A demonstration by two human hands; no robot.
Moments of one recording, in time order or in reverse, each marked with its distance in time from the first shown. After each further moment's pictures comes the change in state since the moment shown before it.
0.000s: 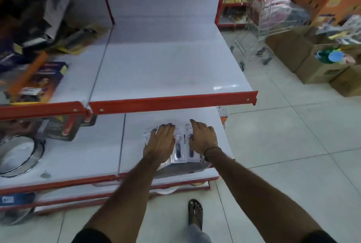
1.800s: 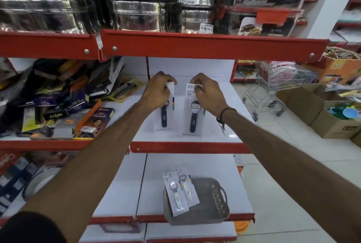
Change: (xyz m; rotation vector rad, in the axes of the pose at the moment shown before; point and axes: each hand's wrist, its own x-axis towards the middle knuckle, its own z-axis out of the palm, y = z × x) left_hand 0.099 -0.070 -0.321 -0.365 0.512 -0.068; right_hand 0.064 -0.142 -0.272 0.531 0.475 -0.372
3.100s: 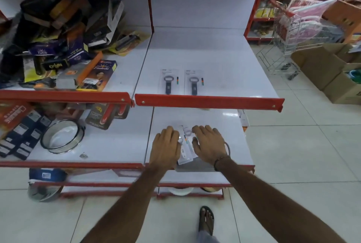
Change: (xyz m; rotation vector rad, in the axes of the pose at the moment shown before) left_hand -0.291 -0.063 0.153 0.366 -0.173 0.029; right_hand -0.242 0.112 0.120 -0.595 -0.352 -0.107
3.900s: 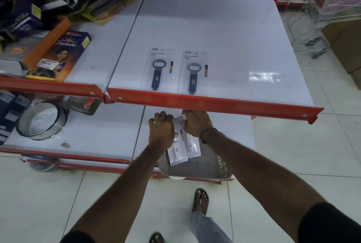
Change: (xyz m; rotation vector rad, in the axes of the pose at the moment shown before) left_hand 0.075 -0.024 0.094 -0.005 -0.264 -0.334; right_hand 0.117 0.045 0.087 0.112 -0.250 -0.070
